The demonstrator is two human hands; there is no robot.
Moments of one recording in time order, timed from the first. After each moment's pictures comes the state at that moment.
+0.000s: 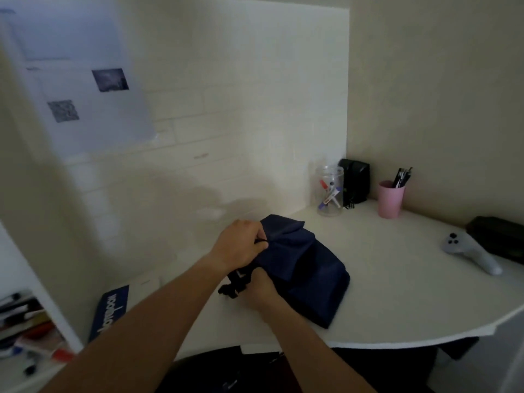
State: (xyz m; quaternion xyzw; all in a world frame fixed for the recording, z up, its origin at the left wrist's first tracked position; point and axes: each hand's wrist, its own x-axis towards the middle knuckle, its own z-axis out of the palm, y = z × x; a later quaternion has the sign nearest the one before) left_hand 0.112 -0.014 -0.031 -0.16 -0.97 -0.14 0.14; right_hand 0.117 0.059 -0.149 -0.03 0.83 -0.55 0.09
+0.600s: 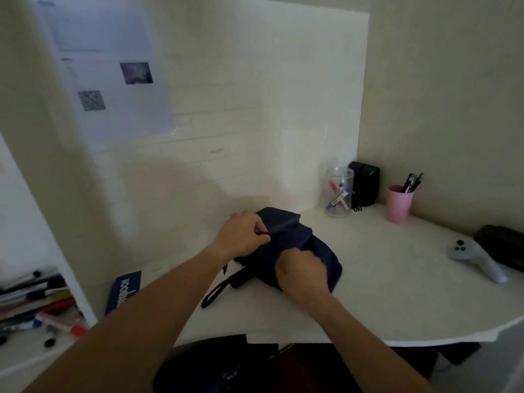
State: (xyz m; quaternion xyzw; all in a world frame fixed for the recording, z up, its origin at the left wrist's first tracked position) left_hand 0.119 -0.032 -0.025 -0.11 -0.96 -0.24 0.12; right_hand 0.148 0.117 -0.101 -0.07 0.97 -0.20 -0.13
